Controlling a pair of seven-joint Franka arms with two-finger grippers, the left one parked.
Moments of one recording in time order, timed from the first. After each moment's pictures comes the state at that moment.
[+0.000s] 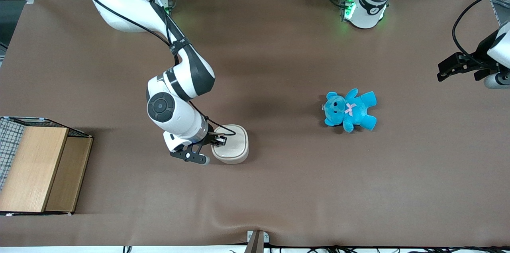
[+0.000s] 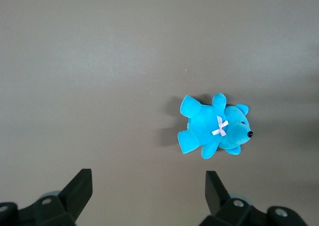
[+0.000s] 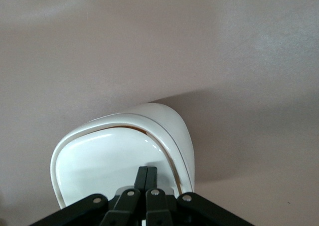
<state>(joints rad) 0.43 0.72 0.07 -1.34 0.15 2.18 0.66</state>
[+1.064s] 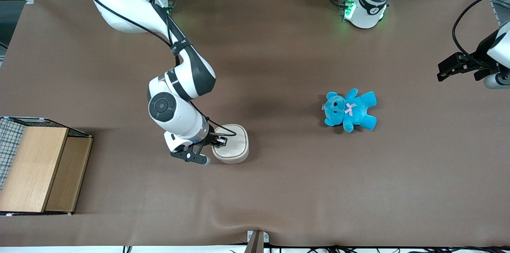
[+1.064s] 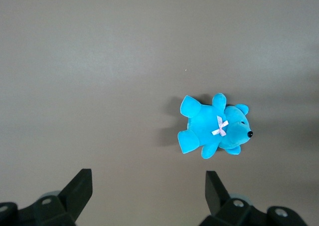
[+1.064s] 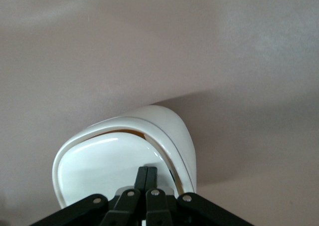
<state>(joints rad) 0.43 0.72 0.07 -1.32 0.17 2.15 0.67</state>
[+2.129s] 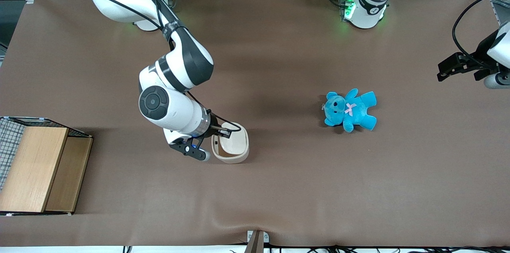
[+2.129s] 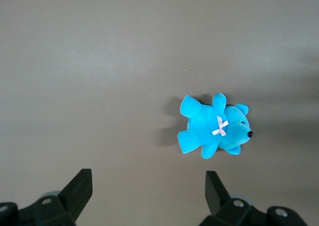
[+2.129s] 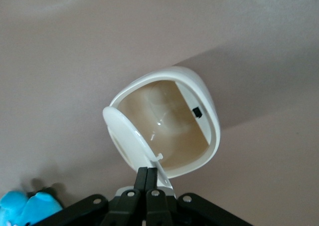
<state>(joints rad) 0.44 0.70 0.08 -1.15 0.25 1.93 0.82</state>
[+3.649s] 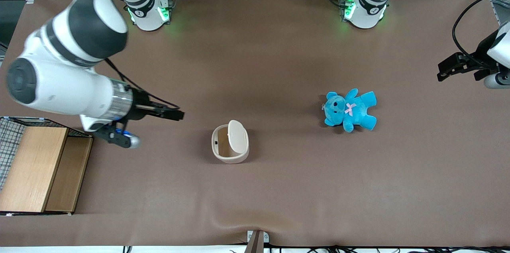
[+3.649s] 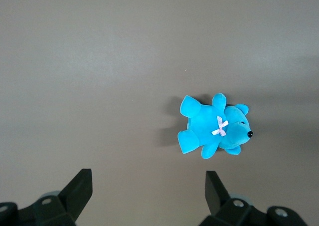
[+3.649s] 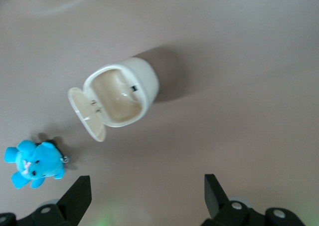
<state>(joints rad) 0.22 0.48 0.05 -1.14 0.33 1.52 0.61</state>
